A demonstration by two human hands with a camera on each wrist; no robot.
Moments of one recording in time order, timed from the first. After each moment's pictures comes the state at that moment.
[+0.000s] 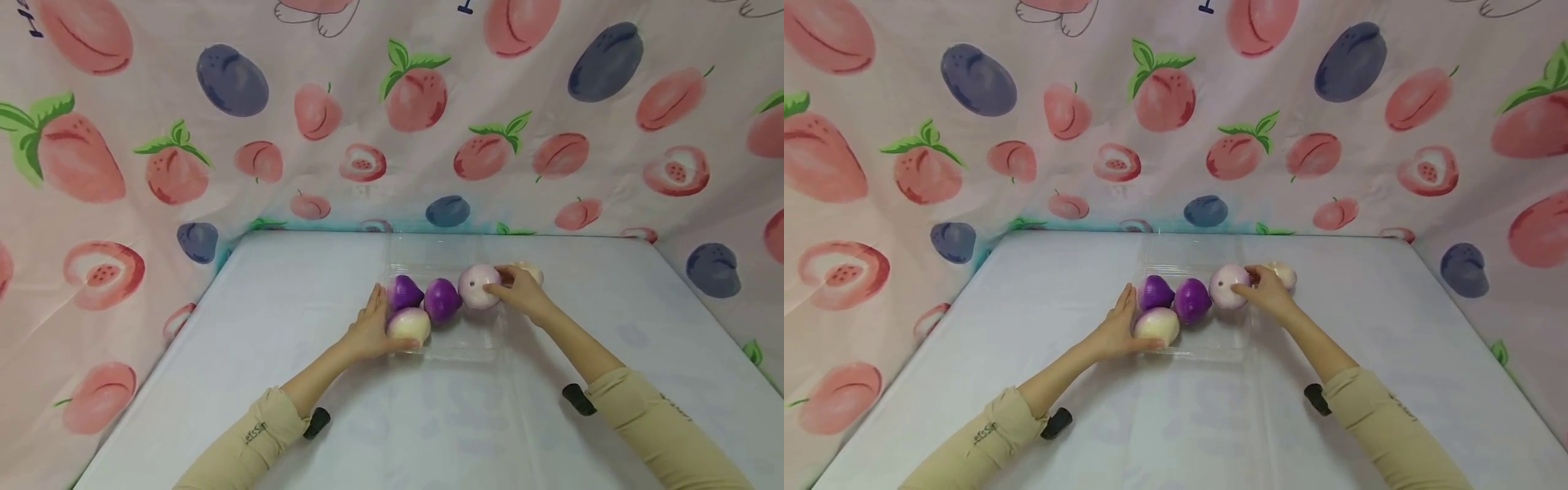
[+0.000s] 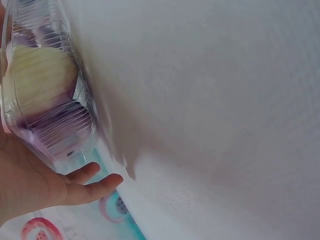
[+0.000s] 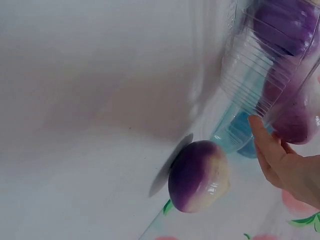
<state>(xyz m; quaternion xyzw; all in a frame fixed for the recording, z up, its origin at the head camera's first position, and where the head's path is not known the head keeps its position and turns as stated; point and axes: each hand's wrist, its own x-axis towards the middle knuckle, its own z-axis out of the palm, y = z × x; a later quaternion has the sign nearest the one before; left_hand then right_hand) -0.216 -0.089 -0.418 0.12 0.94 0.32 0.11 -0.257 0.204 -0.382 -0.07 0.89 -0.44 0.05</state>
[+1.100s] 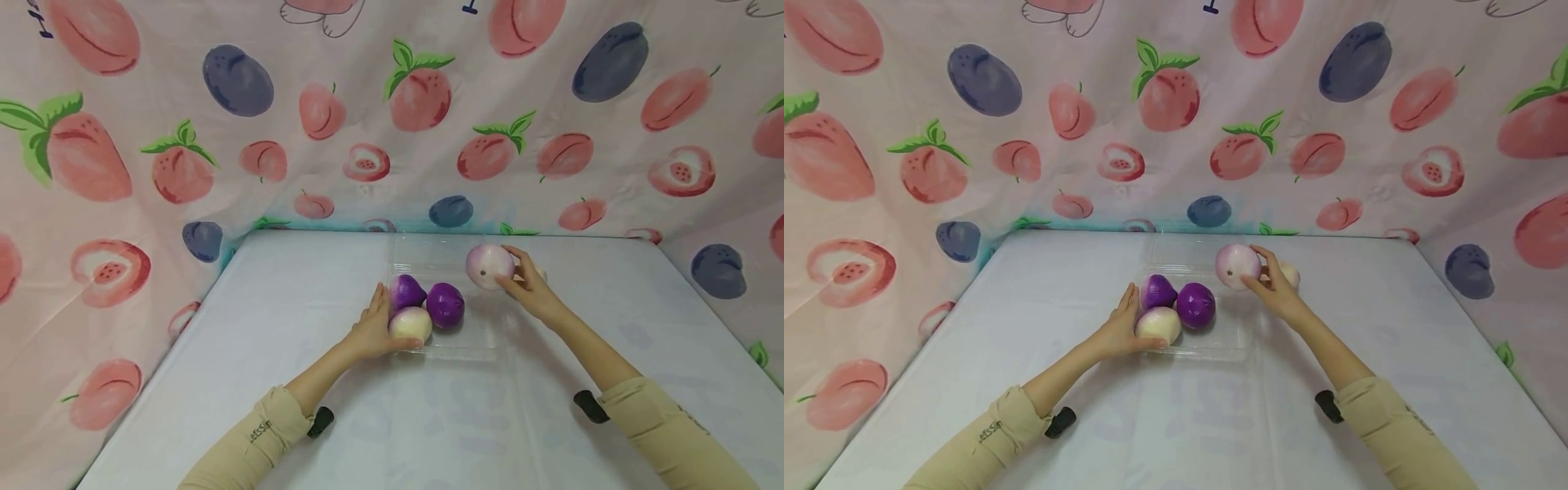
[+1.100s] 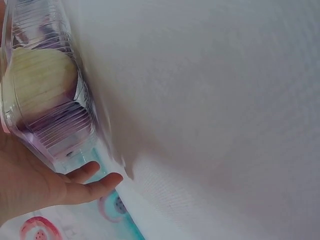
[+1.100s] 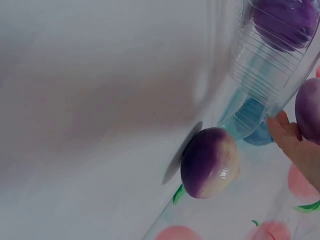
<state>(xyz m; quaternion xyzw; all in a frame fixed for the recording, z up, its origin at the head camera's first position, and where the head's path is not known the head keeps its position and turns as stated) -0.216 -0.090 -0.418 0.12 0.93 0.32 0.12 -0.250 0.217 -0.383 -0.17 0.85 -0.50 0.02</state>
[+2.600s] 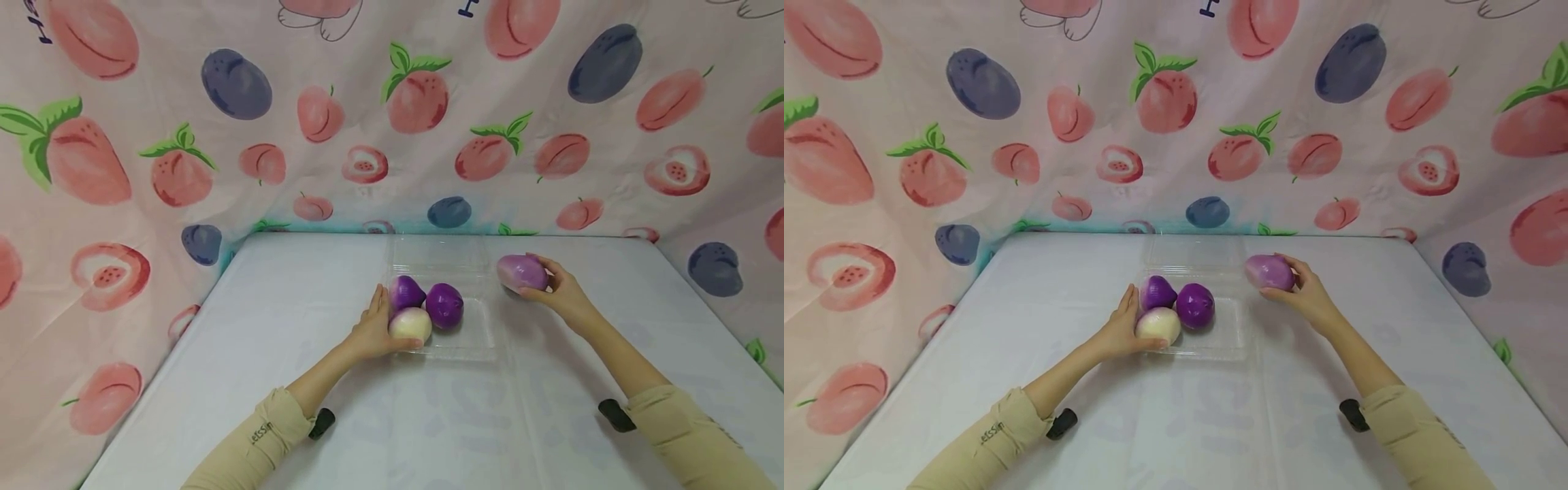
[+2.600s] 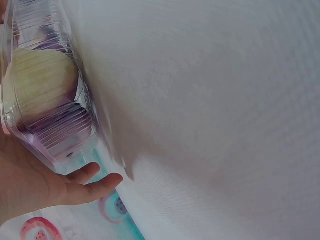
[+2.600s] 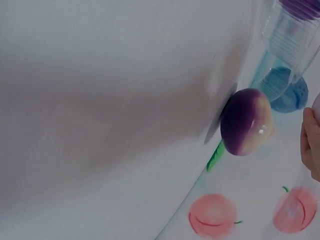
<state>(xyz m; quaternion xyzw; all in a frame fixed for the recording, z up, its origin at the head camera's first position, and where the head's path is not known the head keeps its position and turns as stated) -0.216 -0.088 -0.416 0.12 0.93 0.33 0.11 -0.240 0.257 -0.386 -0.11 0.81 -0.57 0.01</state>
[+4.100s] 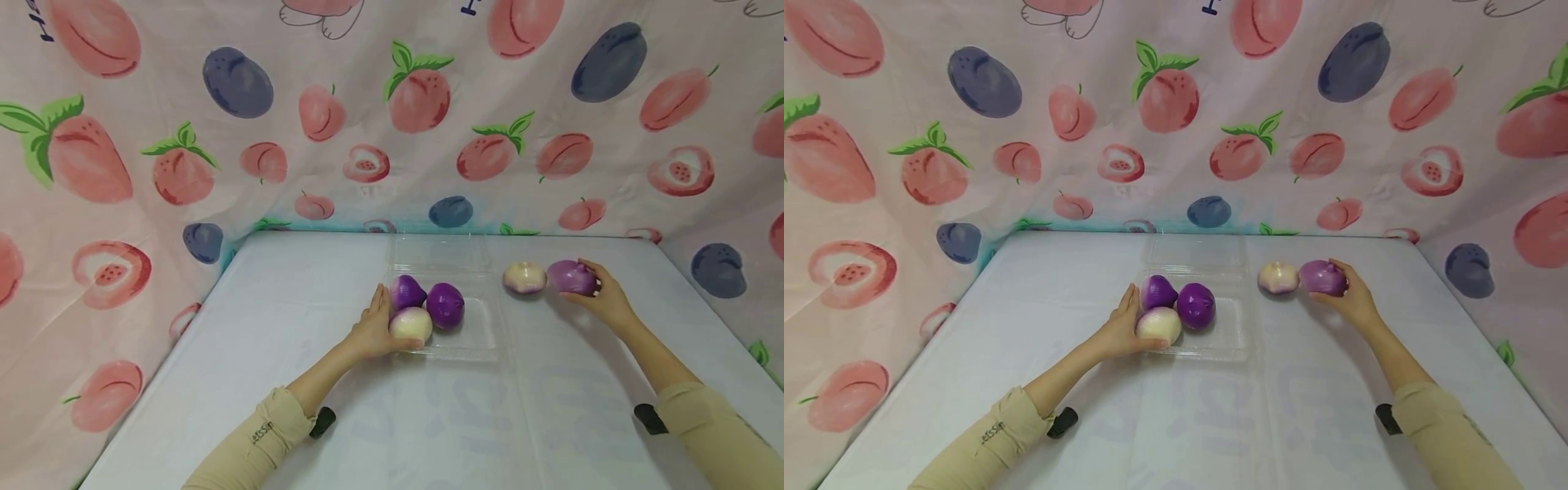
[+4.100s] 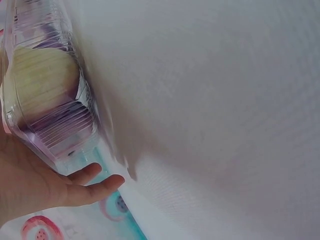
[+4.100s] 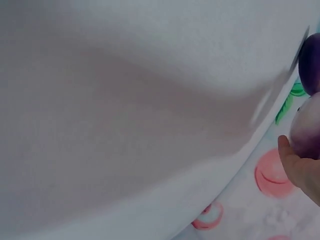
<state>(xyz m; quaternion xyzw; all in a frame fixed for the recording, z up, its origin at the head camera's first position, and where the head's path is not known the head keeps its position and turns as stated) -0.215 -0.087 -0.415 0.11 0.94 0.32 0.12 -0.256 0.330 -0.415 -0.05 0.91 -0.41 -0.07</state>
